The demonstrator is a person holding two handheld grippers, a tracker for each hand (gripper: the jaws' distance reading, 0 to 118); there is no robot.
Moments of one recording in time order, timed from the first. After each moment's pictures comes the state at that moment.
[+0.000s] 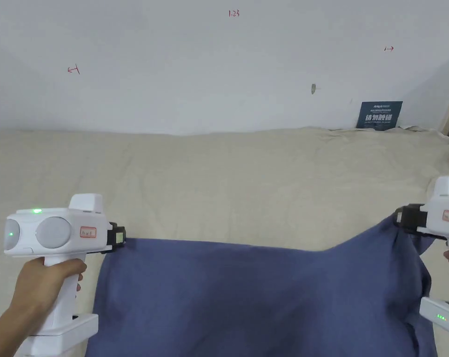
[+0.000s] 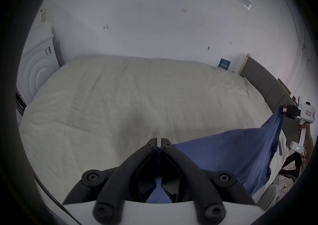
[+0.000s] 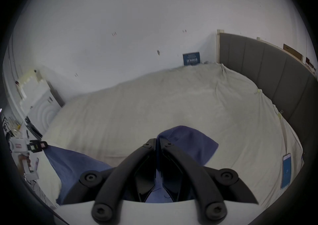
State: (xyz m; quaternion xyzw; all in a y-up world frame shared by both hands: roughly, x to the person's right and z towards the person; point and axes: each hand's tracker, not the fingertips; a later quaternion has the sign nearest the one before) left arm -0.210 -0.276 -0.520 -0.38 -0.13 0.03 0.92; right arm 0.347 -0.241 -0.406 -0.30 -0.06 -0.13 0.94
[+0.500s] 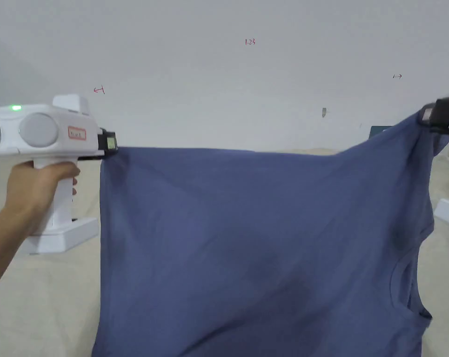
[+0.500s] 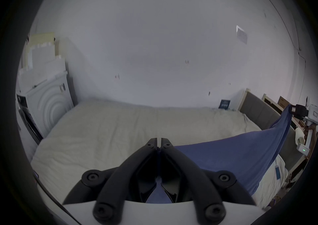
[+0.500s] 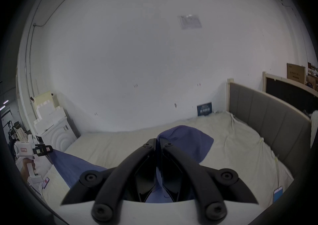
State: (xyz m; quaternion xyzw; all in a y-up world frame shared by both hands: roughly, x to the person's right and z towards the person) left arm -0.229 -0.097 -0.531 -0.22 -0.10 0.03 0.97; right arm 0.327 -0.058 -0.416 -0.14 -0.03 -0.12 0.98
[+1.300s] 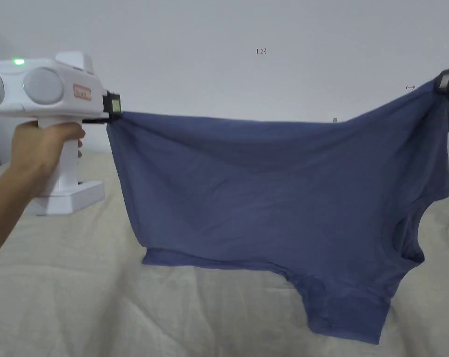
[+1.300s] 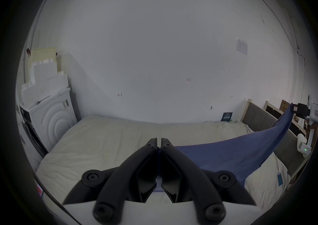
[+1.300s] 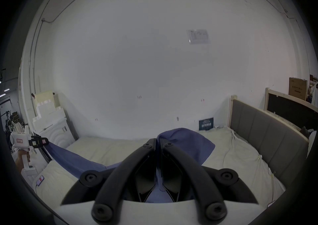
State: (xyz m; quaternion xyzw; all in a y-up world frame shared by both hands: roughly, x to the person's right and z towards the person) left arm -0.237 -0.074 -0.562 -0.19 -0.09 0.03 0.98; right arm 0.326 -0.042 -0.440 -0.10 -0.03 -0.08 0.99
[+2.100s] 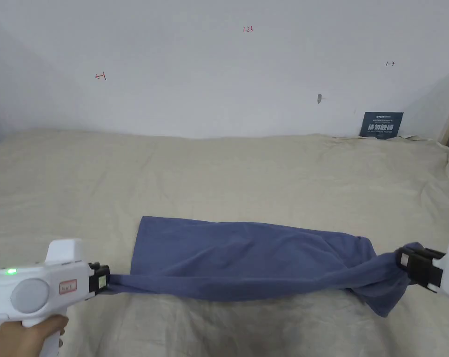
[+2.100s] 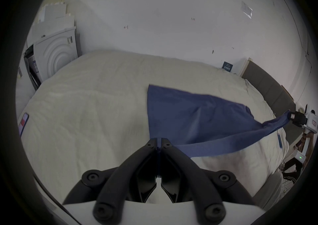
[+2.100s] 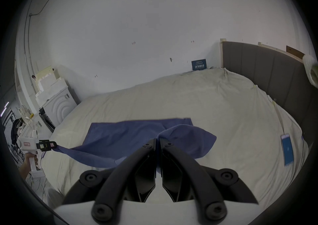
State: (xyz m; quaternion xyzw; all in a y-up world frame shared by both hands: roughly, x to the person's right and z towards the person) left arm -0.277 -0.324 -0.369 -0.36 -0.09 0.05 0.93; right arm 0.287 -0.271 -0.240 -0.26 -0.02 -0.12 0.96
